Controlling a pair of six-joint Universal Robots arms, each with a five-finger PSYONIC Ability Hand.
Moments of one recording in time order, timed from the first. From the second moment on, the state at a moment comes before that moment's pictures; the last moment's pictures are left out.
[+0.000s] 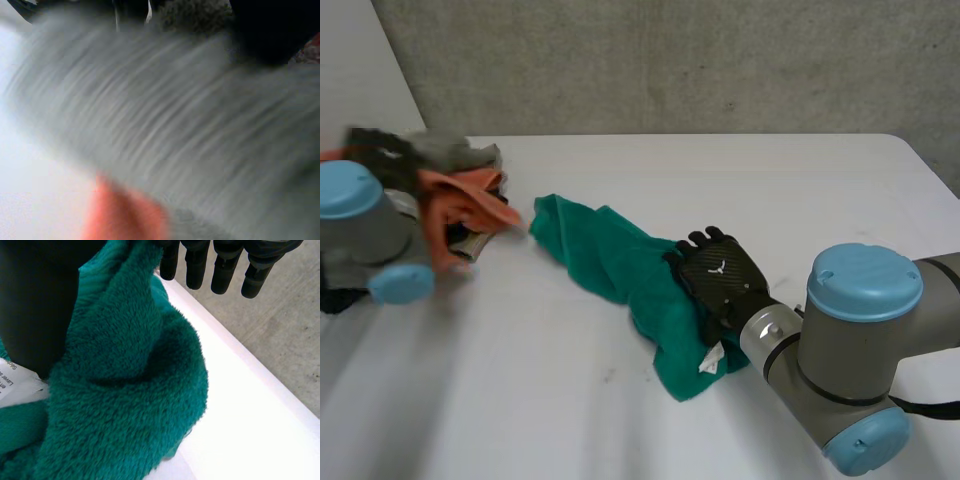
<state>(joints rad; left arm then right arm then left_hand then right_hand) 4.59 -2.37 -1.17 3.72 -1.83 4.02 2.16 -1.08 1.63 -0.29 1.44 2.70 1.10 1.18 1.13 1.20 0.89 0.23 0.21 0.21 0.21 0.05</state>
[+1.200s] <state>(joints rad) 4.19 -2.27 -1.35 3.41 -1.39 3.75 2.13 -1.06 1.46 -0.02 1.42 3.06 0.22 0.21 0.21 0.21 0.05 0.72 0.69 0.68 0.68 0.51</state>
